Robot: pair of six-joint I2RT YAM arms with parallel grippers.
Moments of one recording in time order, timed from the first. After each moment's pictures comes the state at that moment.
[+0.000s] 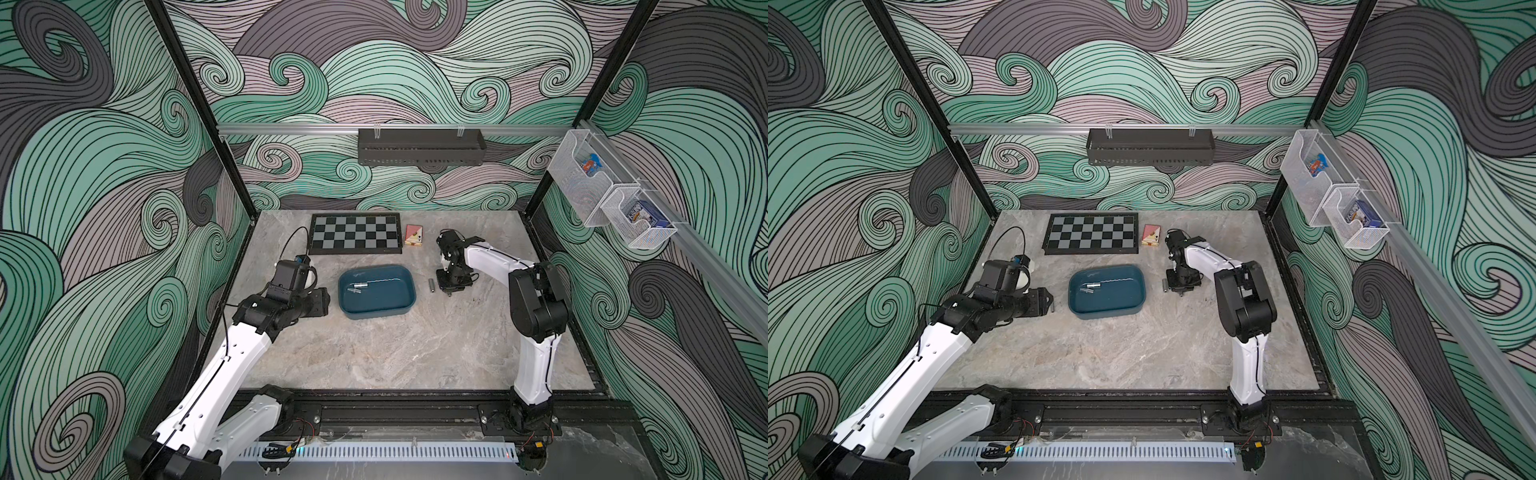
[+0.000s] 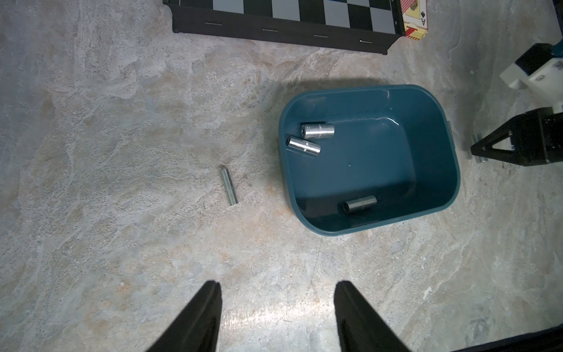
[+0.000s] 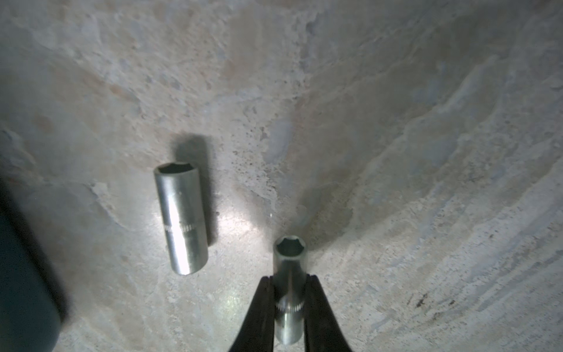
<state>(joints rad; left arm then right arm) -0.32 0.96 0.93 -0.88 -0.01 -0.32 0.34 2.01 1.45 -0.93 0.05 0.24</state>
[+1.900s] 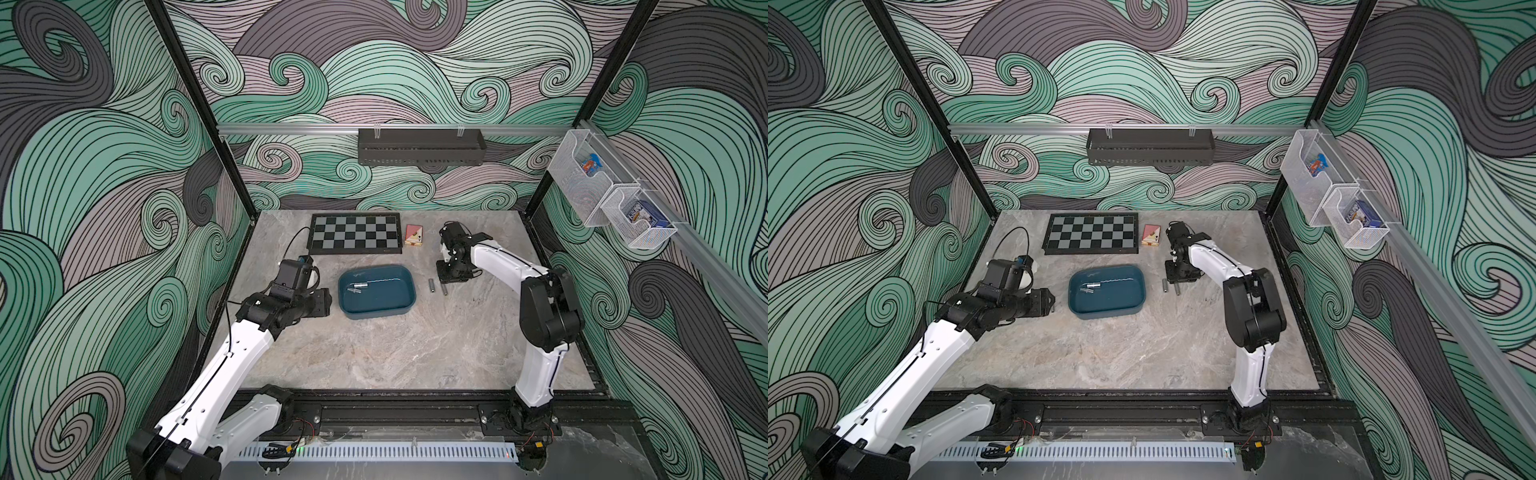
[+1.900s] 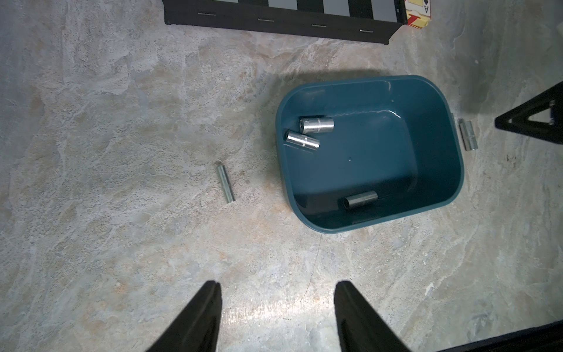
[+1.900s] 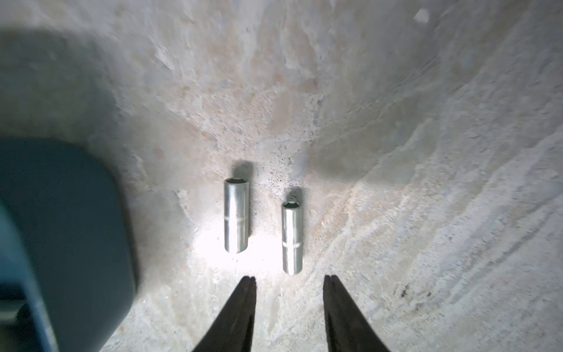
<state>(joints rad) -0.33 0.98 0.93 -0.88 -0.01 -0.32 0.33 1.87 1.45 -0.89 0.04 0.25</state>
